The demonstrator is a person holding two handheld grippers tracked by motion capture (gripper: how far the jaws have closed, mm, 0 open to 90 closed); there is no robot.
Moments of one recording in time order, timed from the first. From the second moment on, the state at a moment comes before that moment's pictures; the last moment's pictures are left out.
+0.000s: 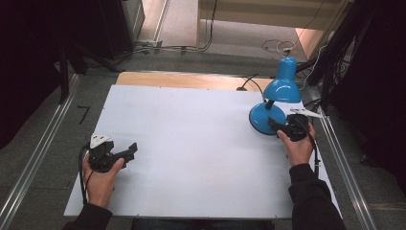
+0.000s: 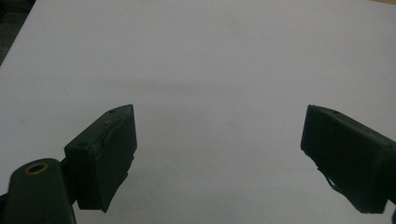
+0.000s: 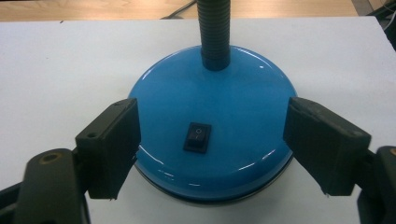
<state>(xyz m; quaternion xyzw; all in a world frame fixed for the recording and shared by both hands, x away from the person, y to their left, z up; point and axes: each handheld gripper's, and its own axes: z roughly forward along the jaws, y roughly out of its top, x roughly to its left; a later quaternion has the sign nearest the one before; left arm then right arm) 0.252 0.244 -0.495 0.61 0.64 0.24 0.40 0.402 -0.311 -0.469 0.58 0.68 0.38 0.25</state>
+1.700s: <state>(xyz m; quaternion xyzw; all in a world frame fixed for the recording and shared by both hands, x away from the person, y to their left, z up) 0.252 0.244 -0.495 0.61 0.64 0.24 0.40 0.346 -0.322 -0.475 0.56 0.71 0.37 0.23</state>
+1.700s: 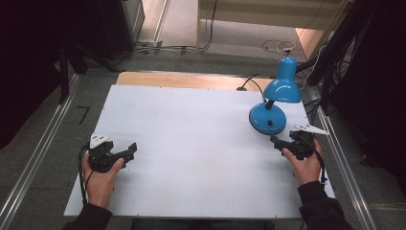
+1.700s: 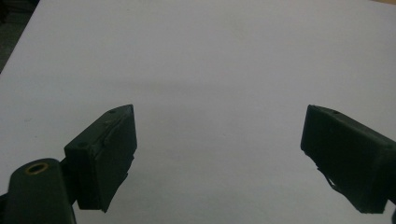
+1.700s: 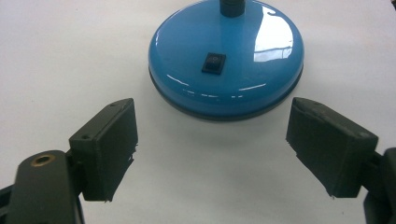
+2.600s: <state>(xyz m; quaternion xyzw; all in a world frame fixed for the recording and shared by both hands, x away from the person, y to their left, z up) 0.251 0.244 -0.495 0.61 0.64 0.24 0.40 0.319 -0.334 -0.483 0.56 0.70 0.38 0.22</state>
